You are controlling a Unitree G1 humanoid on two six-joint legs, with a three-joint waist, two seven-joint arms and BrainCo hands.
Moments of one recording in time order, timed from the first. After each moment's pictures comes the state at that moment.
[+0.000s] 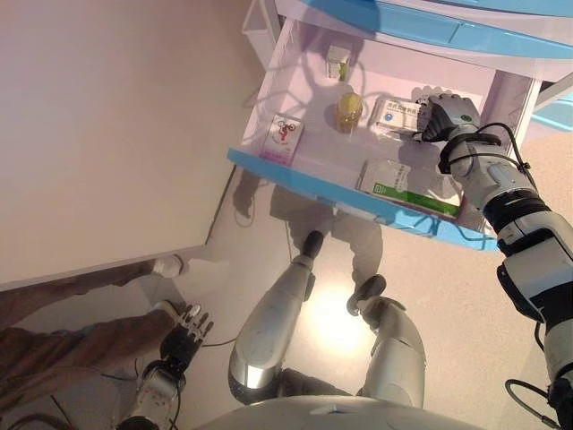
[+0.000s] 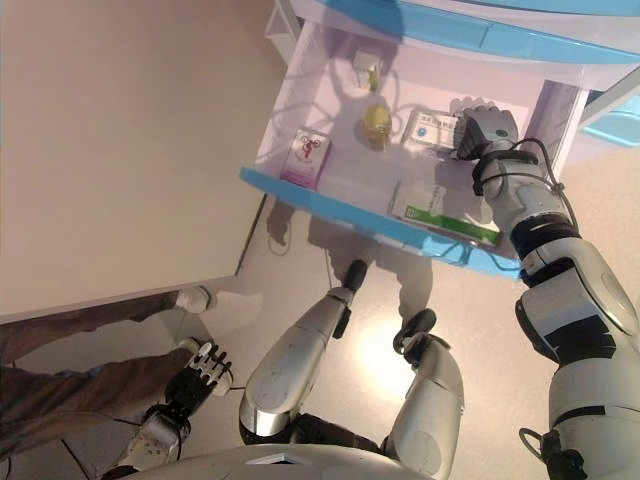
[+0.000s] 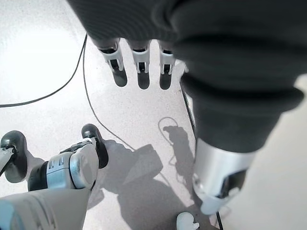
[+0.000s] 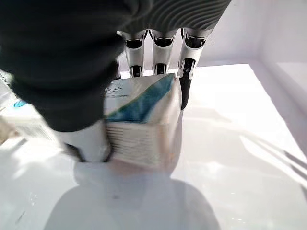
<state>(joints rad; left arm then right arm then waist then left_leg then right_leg) 0.12 0.29 -0.01 0.78 -1.11 0.00 -0.26 -1.08 -0.73 0.68 1.00 -0.51 -0.05 -0.21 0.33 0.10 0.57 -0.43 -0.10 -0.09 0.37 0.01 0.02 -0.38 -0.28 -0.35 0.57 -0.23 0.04</state>
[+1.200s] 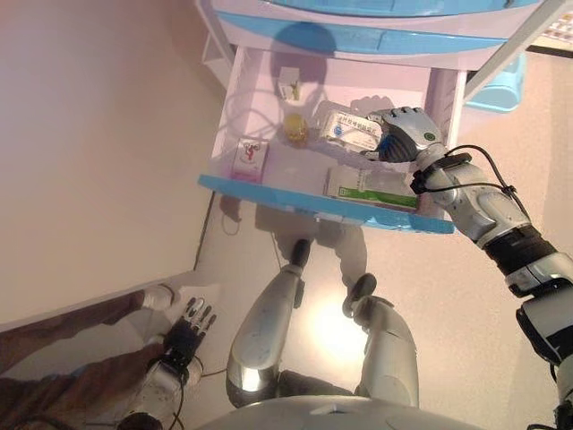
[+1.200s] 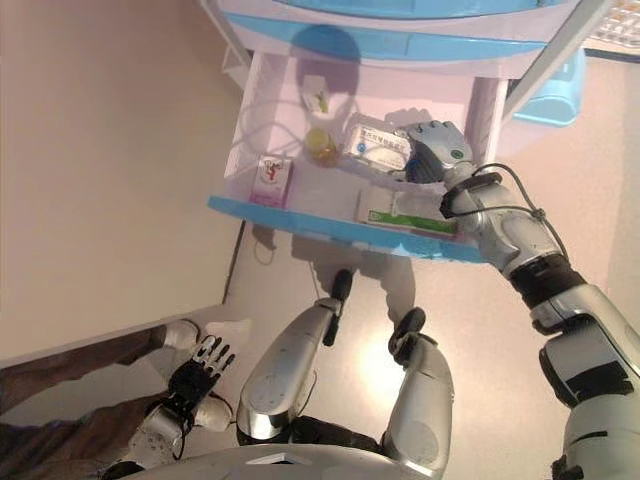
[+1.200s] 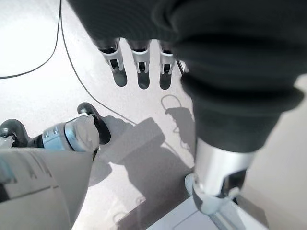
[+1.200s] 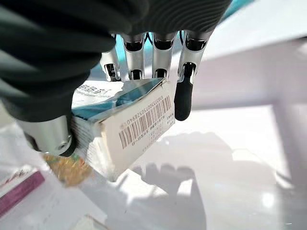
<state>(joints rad) 0.12 0.28 -0.02 0.73 -1.09 0.00 -0.24 -0.75 -0.83 0.53 0.34 -0.59 -0.10 -0.18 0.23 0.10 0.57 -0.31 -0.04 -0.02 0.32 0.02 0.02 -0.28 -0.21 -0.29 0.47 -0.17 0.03</state>
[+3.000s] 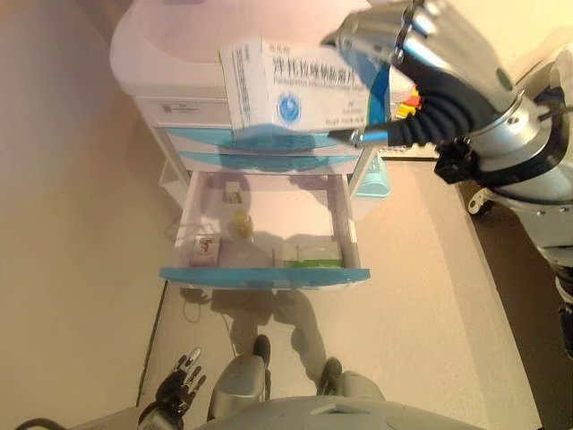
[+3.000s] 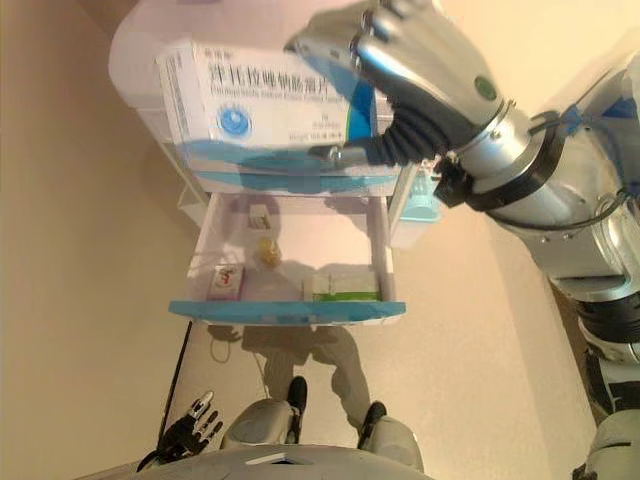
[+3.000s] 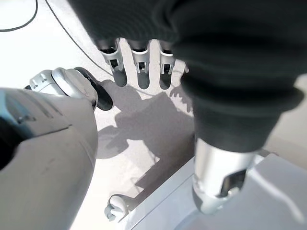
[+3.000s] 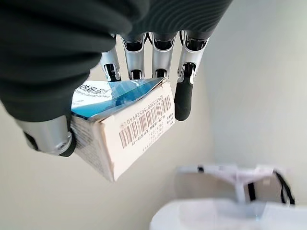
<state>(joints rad) 0.18 0.21 0.12 0.98 -0.86 0.00 -0.20 -0.83 -0.96 0.22 -0.39 -0.25 -0.21 0.03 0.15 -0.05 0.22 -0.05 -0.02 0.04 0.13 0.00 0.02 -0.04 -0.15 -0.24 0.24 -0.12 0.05</state>
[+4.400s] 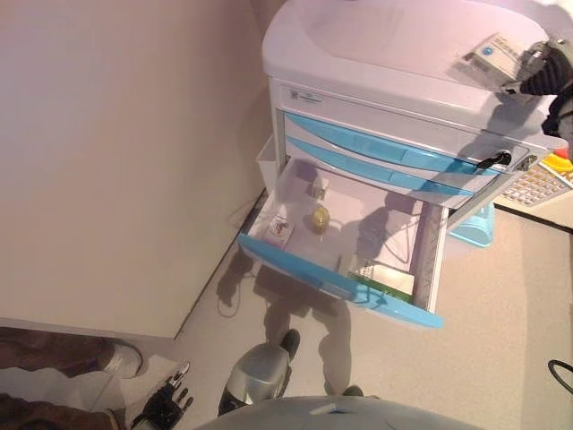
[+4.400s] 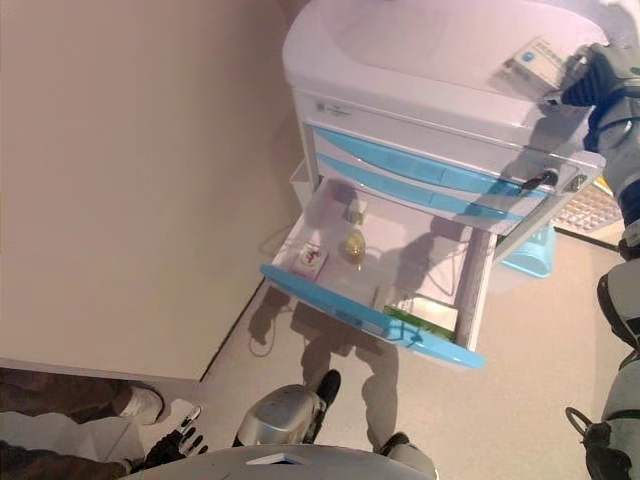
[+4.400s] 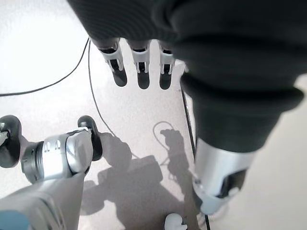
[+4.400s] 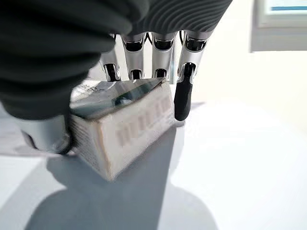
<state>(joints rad) 0.21 0.26 0.14 0.98 -0.87 0.09 -0.12 -1.28 -1.04 0.76 1.10 -0.39 -0.04 -0.08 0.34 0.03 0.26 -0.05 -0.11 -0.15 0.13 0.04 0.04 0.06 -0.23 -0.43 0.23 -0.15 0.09</state>
